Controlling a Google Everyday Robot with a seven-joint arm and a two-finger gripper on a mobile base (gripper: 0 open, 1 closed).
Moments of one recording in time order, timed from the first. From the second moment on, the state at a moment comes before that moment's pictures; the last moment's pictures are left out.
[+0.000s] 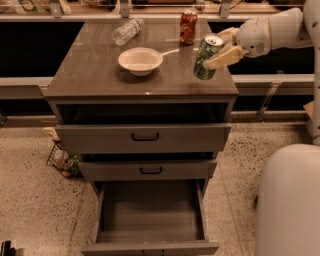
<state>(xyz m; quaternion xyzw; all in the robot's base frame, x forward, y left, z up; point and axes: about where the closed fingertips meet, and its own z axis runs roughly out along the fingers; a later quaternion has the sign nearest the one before) 0.706 -0.164 0.937 -0.59 0.59 0.27 0.48</state>
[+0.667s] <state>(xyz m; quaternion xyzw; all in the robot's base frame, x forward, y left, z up) 0.731 -0.137 0.904 -0.59 0.60 0.29 0.45</state>
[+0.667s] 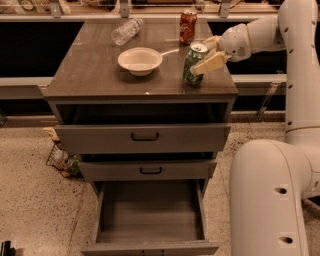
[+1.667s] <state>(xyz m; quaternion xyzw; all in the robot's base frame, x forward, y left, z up) 0.738 -0.133 0.897 -0.59 0.62 0.29 0.44</state>
